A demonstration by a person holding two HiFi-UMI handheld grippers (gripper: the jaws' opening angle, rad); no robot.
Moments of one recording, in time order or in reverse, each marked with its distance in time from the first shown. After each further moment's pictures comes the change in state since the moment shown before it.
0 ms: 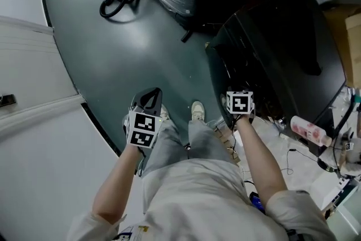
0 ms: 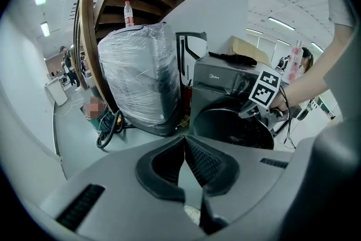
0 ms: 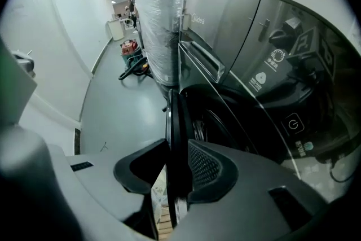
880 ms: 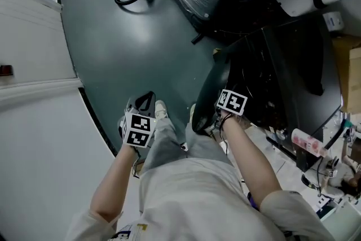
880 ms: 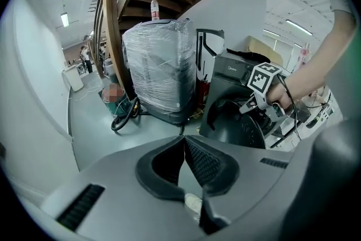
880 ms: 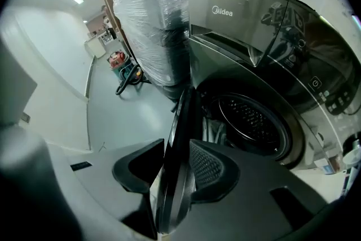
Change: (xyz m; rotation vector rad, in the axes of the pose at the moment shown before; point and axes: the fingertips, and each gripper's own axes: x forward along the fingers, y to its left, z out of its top) left arm -0.044 0.058 -0.082 -0.120 0.030 0.103; right arm 0.008 0.097 0.015 0.295 0.027 0.028
